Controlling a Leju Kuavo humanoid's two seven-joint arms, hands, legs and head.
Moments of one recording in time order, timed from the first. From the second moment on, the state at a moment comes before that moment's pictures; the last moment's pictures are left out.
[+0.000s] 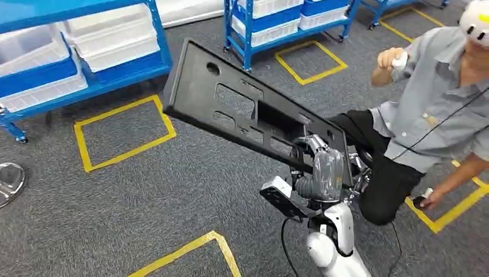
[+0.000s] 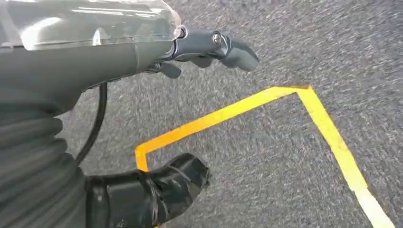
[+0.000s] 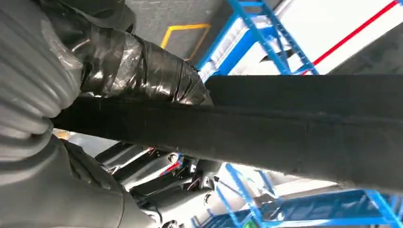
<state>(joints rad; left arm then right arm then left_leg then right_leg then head) -0.08 -0.13 1.08 -0.21 -1.03 0.39 -0.33 -0.25 -0.01 0.50 -1.38 0.89 -0.62 -0.22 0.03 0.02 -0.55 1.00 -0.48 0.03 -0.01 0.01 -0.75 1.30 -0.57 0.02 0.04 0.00</state>
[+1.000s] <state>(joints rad) -0.08 -0.15 1.08 -0.21 -1.04 0.39 -0.35 -0.05 0.00 0.47 -1.58 0.99 -0.67 -0.27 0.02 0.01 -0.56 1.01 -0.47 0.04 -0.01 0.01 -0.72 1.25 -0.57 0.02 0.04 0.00</state>
